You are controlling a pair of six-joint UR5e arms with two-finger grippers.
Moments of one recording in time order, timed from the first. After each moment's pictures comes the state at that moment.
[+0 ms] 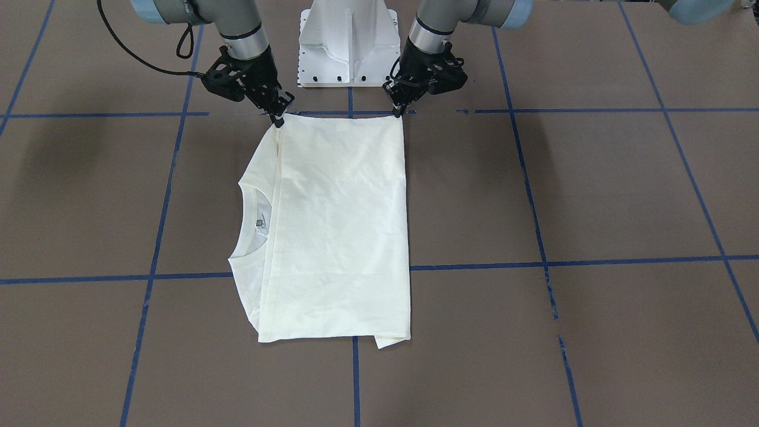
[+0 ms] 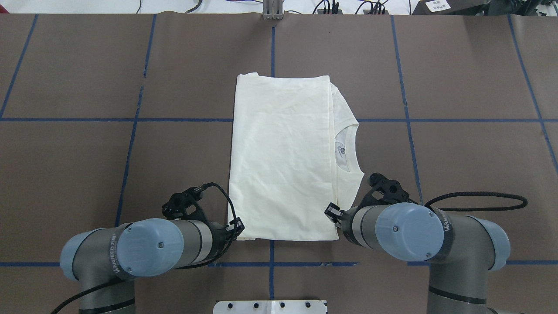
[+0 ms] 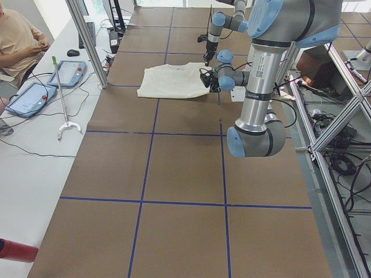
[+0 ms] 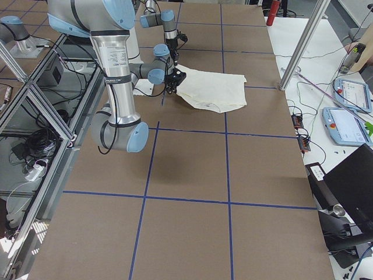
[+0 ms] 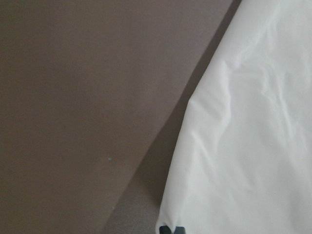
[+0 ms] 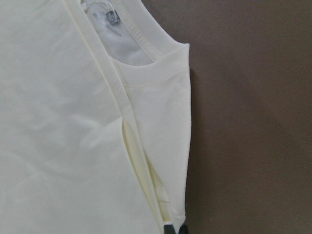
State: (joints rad) left arm -0.22 -1.90 -2.04 -1.84 -1.59 -1.96; right arm 0.24 -1.31 2.08 -1.42 1.59 2.00
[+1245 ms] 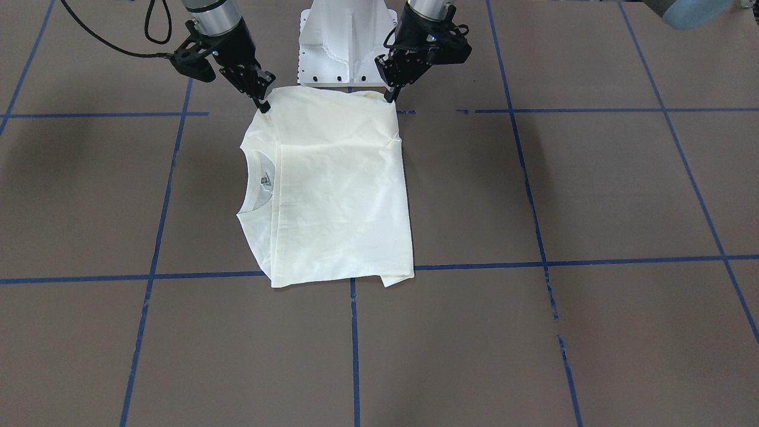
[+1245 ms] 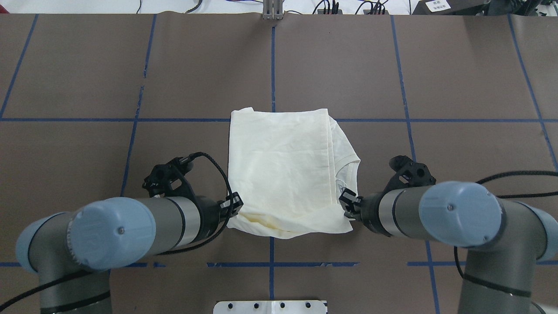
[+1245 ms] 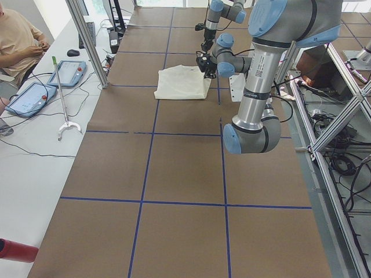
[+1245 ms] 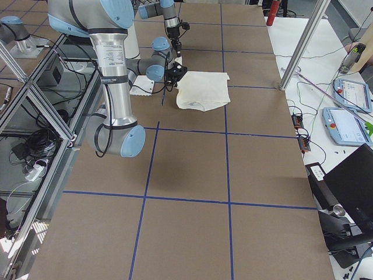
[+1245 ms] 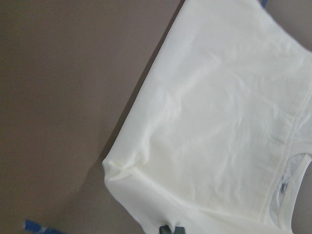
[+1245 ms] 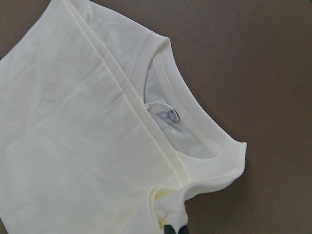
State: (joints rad) left arm -0.32 -2.01 -2.10 -1.73 -1.55 -1.85; right arm 0.41 -1.31 2.15 -1.42 1.72 1.97
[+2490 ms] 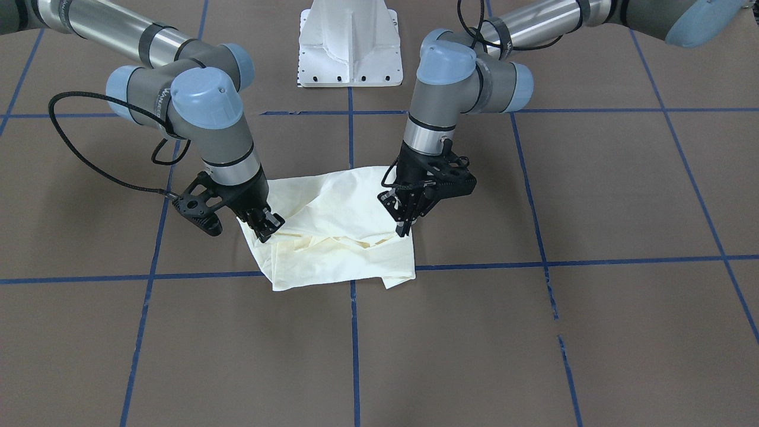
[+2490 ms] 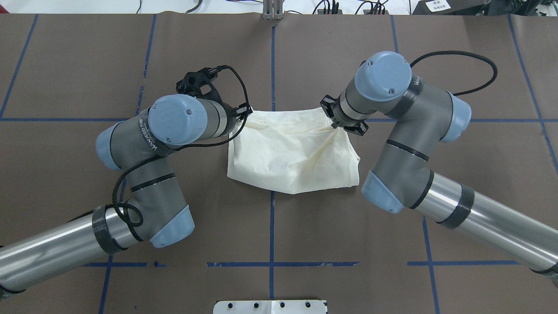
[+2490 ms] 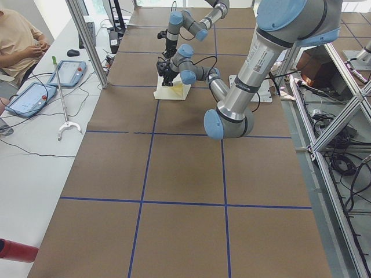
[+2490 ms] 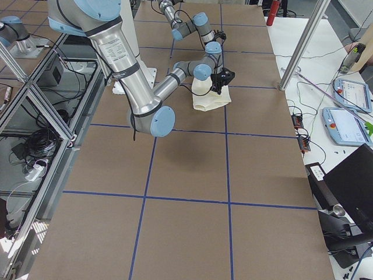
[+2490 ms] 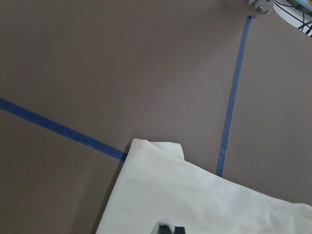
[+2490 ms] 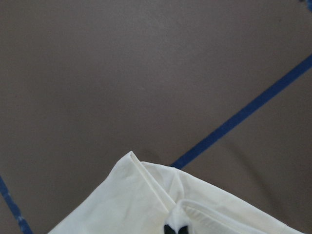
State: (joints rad) left arm -0.57 -2.24 -1.53 -2.01 -1.55 -1.60; right arm 0.70 -0.93 1.55 -1.40 1.86 1.76
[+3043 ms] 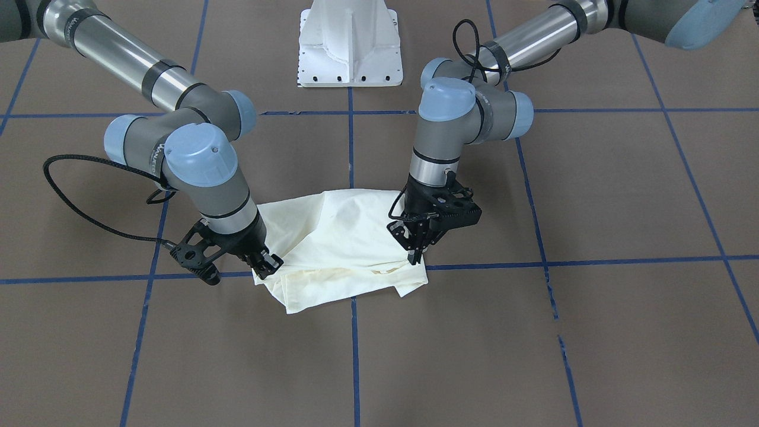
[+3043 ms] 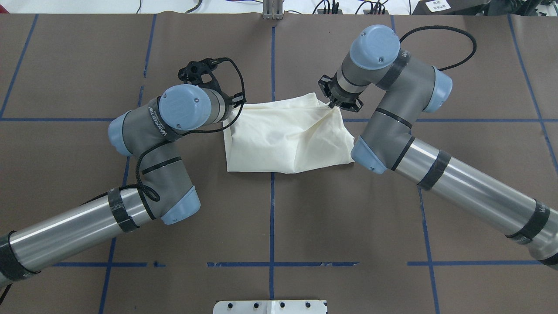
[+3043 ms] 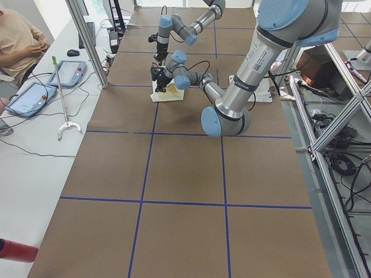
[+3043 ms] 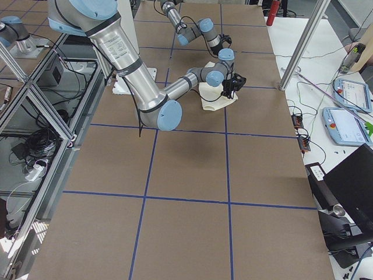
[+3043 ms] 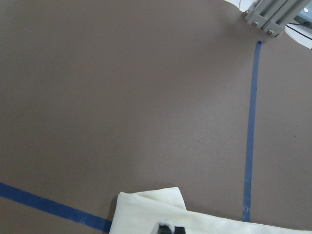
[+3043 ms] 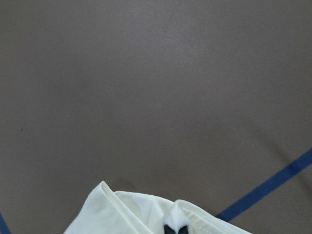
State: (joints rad) left arm -0.59 -2.27 -1.41 -2.05 -1.51 -1.51; right arm 0.76 -0.87 1.34 -1.24 1.93 1.72
